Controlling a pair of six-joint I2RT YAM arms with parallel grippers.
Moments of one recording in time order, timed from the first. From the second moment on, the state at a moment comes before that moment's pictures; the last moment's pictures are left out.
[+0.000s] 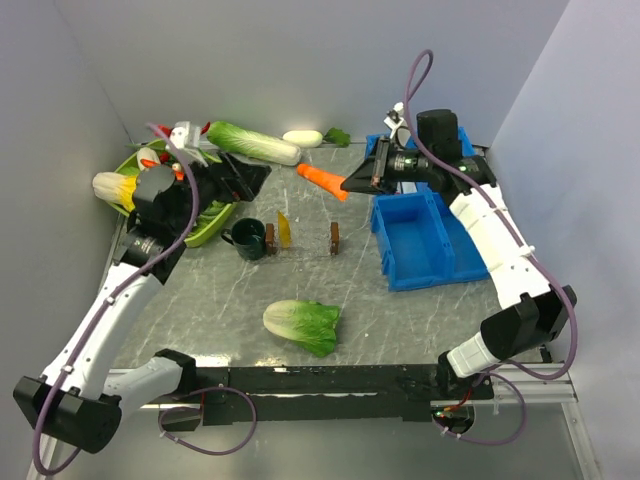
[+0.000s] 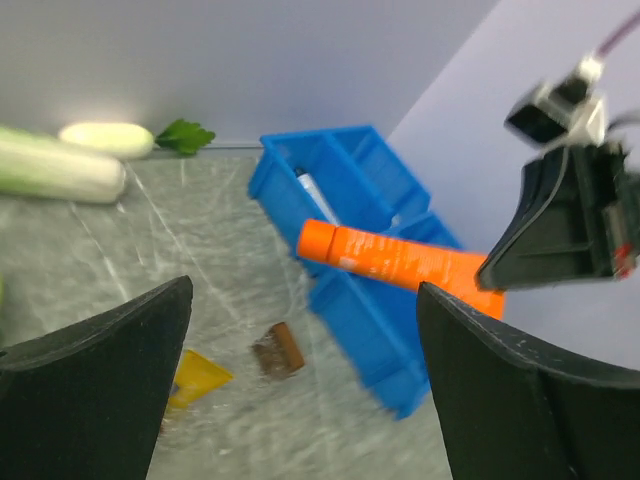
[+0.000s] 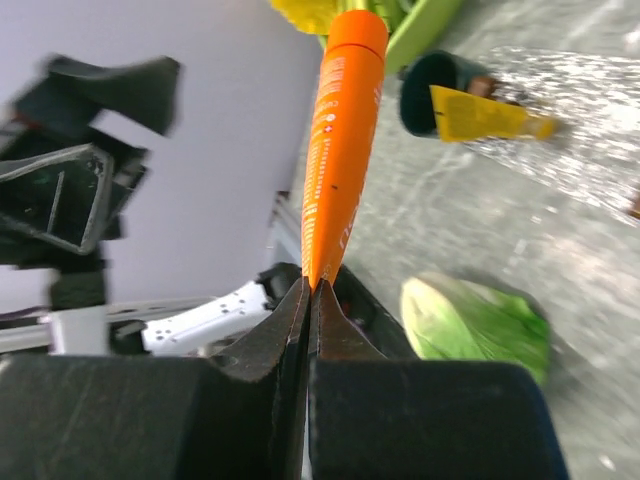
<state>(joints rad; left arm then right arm) -0.32 1.03 1.06 0.01 0.22 -0.59 0.33 1.50 1.62 -0.65 -0.75 0.73</state>
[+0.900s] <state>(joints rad) -0.92 1.26 1.25 -0.39 0.26 0.18 0.35 1.55 1.86 -1.36 -0.80 0.27</state>
